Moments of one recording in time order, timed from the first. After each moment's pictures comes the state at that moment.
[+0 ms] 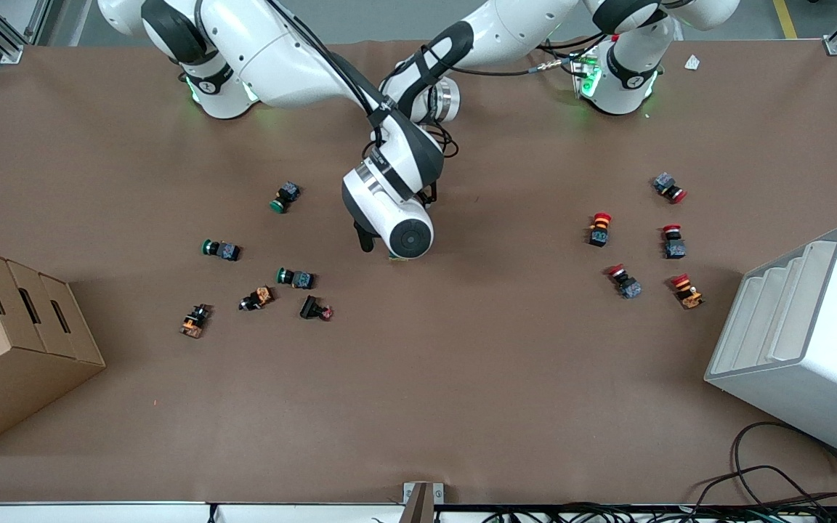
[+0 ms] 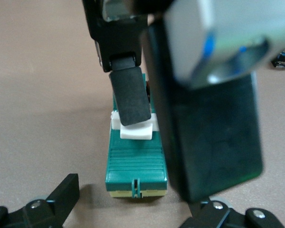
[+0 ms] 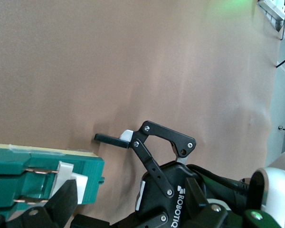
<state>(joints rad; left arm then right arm) -0.81 0.78 -0.44 -1.90 1.76 2.16 -2.42 0.74 0.84 0.03 -1.30 0.31 1.56 2.01</state>
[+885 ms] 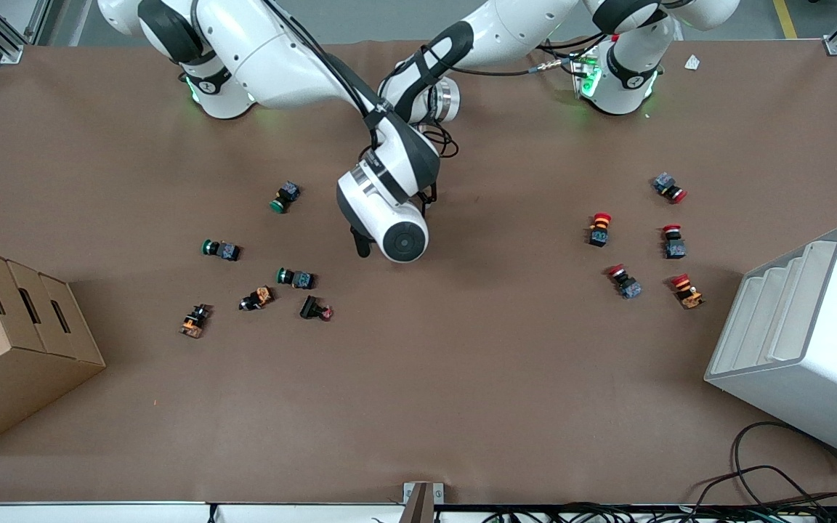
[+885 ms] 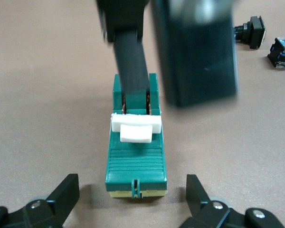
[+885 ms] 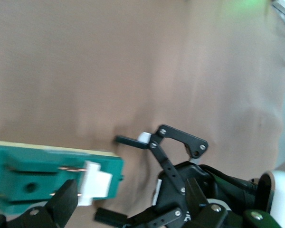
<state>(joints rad) -0.81 0.78 -0.44 -1.90 1.76 2.15 -2.42 0.71 0.83 0.01 -1.27 0.29 1.58 1.96</state>
